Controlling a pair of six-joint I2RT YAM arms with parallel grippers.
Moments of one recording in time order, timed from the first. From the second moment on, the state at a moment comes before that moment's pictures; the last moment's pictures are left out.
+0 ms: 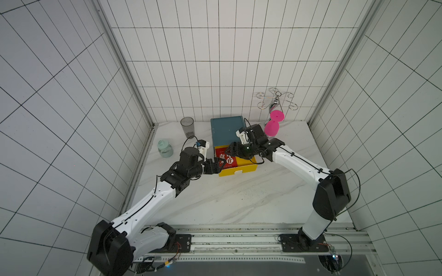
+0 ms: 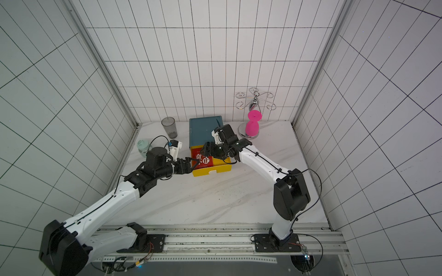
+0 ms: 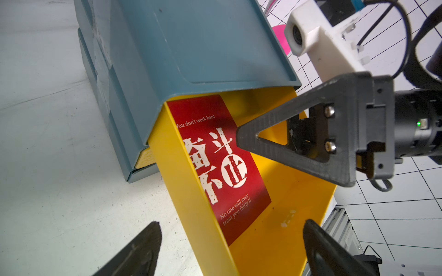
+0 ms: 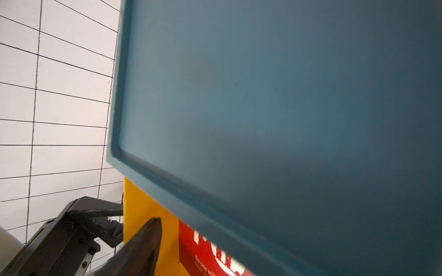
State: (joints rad) left arm -0.50 1.13 0.83 -0.20 0.32 -0.57; right arm 0.61 1.72 1.46 -0.50 -0.39 0.63
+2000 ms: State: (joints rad) left arm -0.50 1.10 0.82 -0.21 0.30 -0.58; right arm 0.56 1.65 1.28 -0.19 -0.48 0.85
